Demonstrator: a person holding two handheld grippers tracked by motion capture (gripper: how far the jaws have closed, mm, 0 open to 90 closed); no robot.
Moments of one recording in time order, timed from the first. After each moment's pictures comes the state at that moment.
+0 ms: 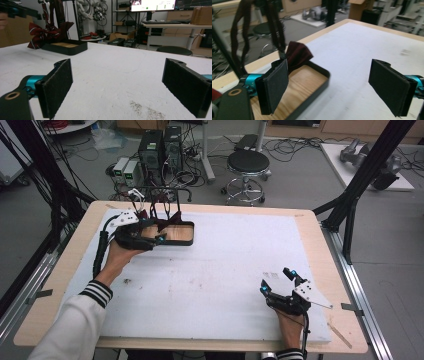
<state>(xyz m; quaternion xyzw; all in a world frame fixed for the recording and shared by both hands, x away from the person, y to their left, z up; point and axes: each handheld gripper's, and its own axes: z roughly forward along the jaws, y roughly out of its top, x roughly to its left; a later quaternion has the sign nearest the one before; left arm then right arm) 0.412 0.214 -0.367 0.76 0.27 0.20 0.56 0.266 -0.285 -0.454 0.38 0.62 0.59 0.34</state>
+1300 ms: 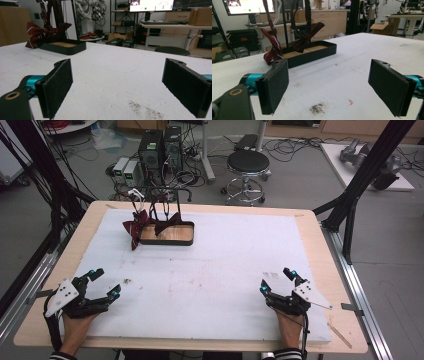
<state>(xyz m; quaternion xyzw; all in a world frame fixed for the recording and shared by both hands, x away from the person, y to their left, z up) 0.251 0.316 -0.453 0.65 0.31 0.32 0.62 0.265 -0.284 -0.454 0.38 0.62 0.59 0.34</state>
